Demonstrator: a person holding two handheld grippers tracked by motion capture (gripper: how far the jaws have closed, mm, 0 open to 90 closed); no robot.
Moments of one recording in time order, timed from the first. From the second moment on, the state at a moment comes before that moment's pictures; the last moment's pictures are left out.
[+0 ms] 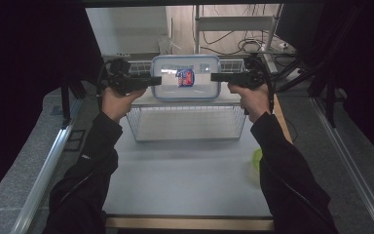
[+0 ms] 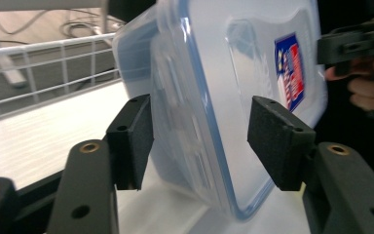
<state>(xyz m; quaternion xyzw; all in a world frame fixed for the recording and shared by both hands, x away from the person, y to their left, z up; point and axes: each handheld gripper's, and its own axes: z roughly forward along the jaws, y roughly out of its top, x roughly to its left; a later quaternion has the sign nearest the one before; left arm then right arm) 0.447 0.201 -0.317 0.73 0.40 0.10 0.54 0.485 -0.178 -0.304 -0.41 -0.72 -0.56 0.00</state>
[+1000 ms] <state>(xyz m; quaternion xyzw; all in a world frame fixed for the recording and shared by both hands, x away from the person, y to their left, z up) 0.399 0.193 -0.339 0.74 0.37 0.14 0.54 0.434 -0.173 -0.312 -0.34 -0.78 -0.51 -0.14</state>
